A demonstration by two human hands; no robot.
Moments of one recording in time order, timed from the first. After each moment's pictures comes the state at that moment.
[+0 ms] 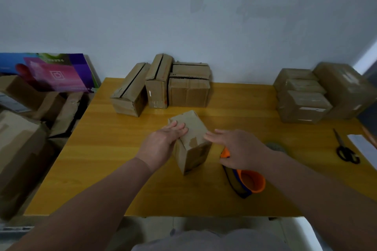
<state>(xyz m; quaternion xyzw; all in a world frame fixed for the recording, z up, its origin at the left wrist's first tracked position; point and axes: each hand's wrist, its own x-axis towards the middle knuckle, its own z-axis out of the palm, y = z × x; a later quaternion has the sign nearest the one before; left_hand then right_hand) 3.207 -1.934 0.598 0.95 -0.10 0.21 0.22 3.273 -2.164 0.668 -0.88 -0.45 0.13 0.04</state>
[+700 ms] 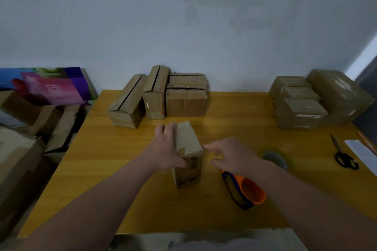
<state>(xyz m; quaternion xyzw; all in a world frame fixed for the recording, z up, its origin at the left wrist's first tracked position) 3.226 -1.940 0.635 0.95 0.09 -0.06 0.30 3.286 -2.148 0.651 -0.91 -0.35 0.17 0.16</state>
